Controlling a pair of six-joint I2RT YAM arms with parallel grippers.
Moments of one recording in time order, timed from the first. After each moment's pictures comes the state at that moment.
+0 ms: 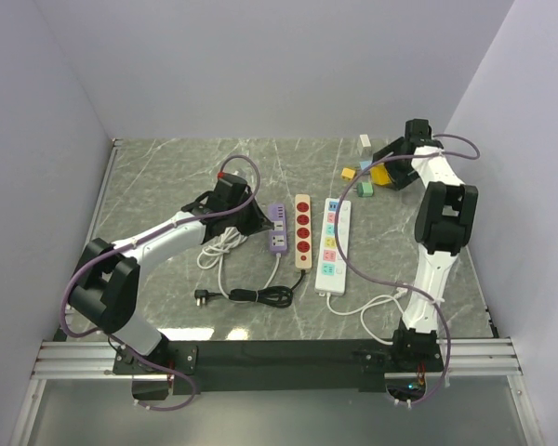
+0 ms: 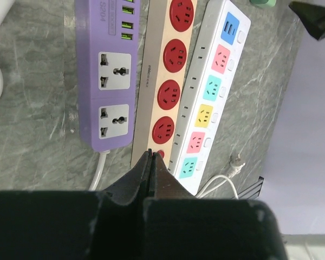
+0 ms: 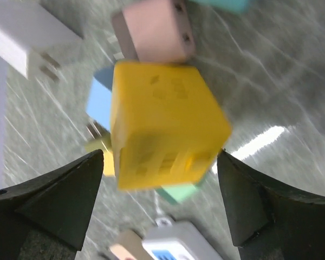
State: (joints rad) left arm -0.58 1.56 1.05 -0.21 0.15 -0.99; right arm -0.12 2.26 1.90 -0.65 -0.07 0.90
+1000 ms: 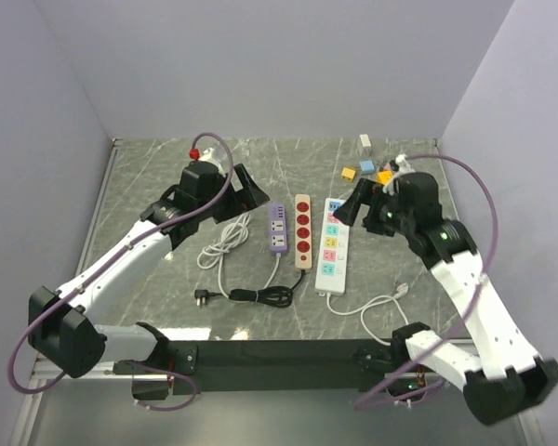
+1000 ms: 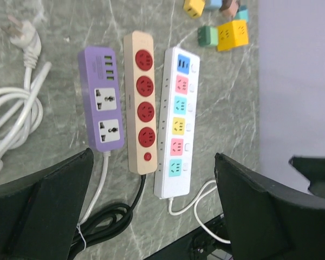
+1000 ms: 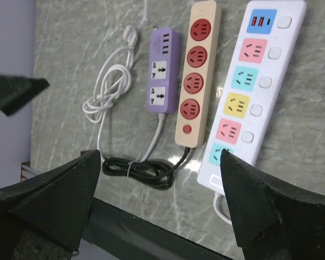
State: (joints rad) left arm -0.55 1.29 1.12 -0.36 0.05 -0.83; right arm 0.30 1.02 1.11 -0.70 -0.20 0.56
